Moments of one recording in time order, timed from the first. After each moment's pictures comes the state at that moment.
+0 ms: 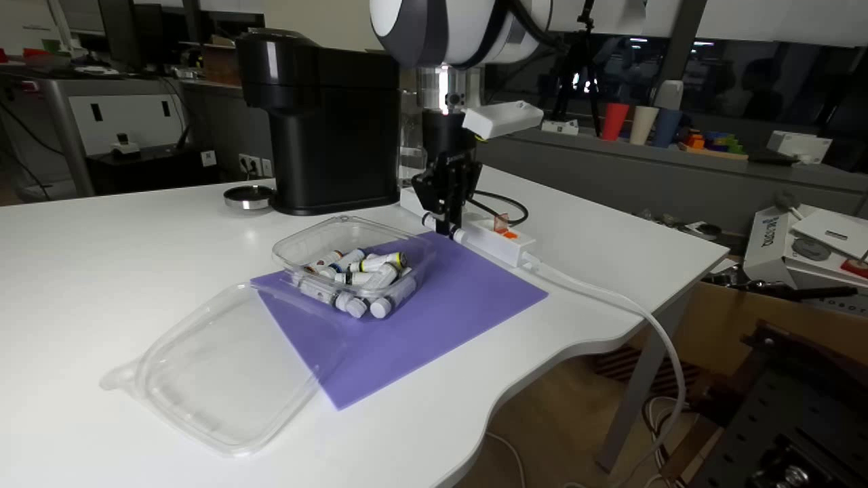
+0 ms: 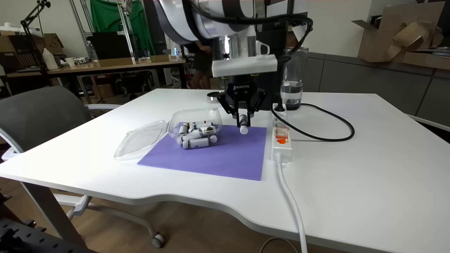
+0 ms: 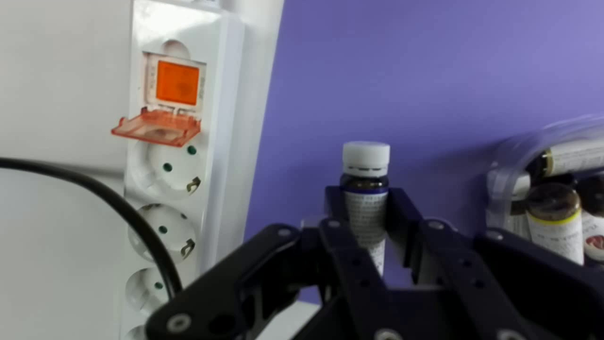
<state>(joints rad) -0.20 0.51 -0.02 -2.12 -0.12 2.62 -0.37</state>
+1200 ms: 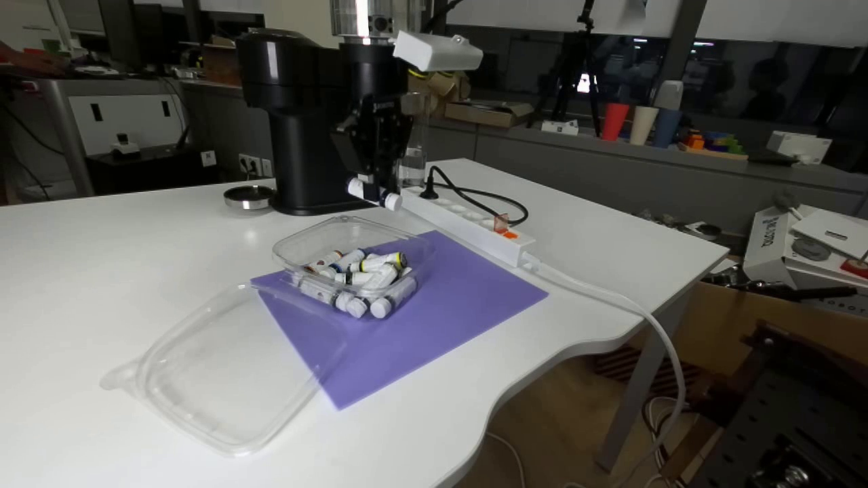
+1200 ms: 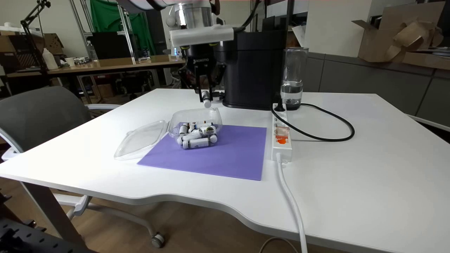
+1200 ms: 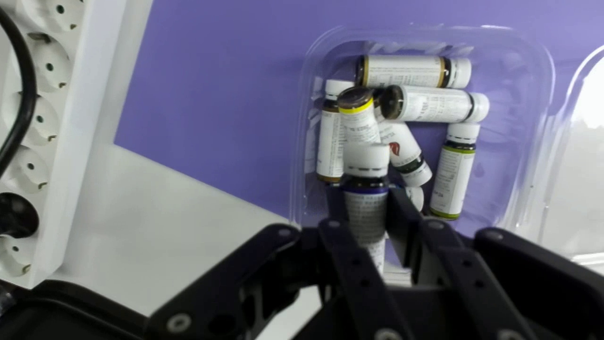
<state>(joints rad) -0.10 0.35 0.07 -2.19 -0.11 2.55 -0.42</state>
